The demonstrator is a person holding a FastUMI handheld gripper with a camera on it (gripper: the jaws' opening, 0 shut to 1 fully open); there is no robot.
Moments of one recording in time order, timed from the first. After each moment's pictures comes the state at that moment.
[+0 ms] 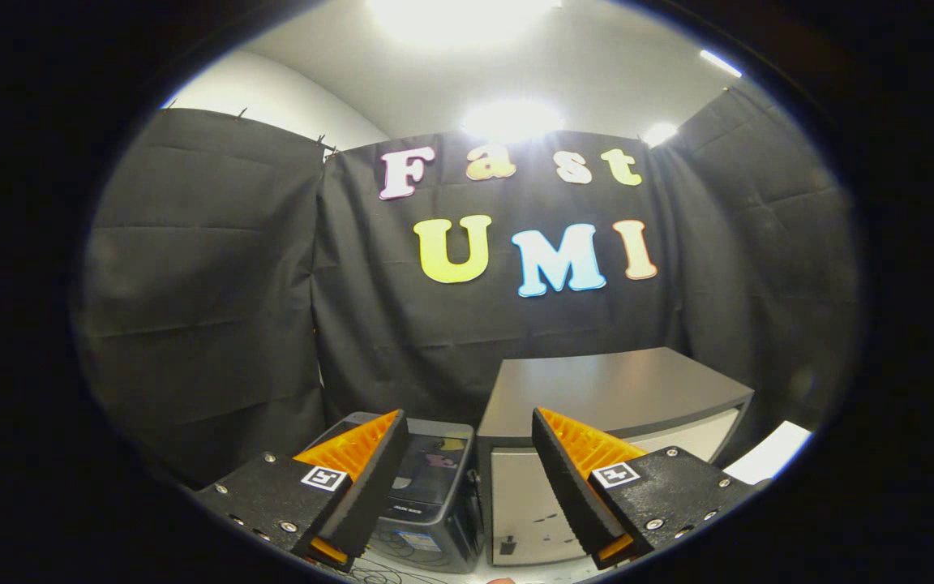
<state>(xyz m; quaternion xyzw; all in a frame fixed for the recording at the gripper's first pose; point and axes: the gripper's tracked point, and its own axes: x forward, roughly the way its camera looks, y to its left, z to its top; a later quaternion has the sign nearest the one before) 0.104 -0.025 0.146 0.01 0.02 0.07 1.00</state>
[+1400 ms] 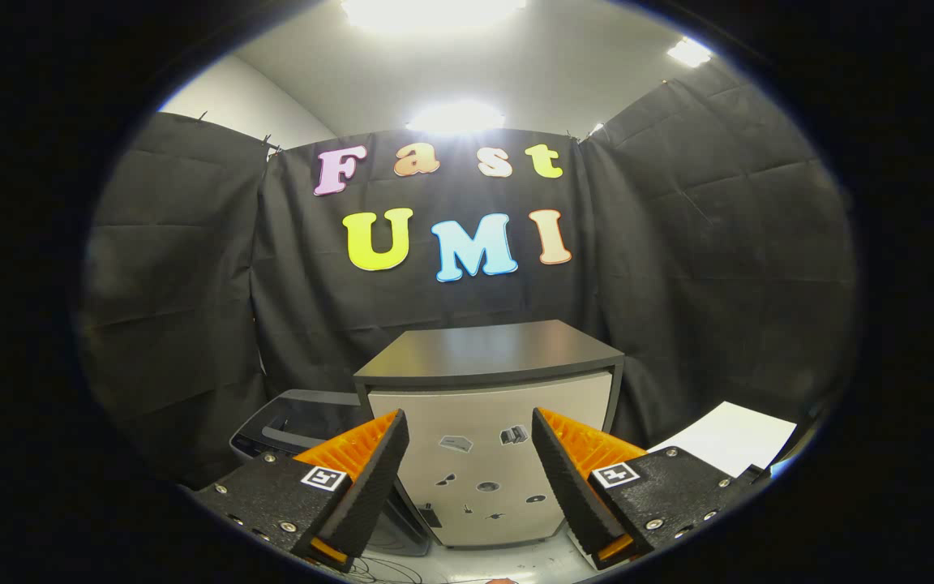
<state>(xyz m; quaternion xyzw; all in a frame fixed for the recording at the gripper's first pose) 0.037 -0.153 0.093 0.02 0.04 -0.02 1.00</state>
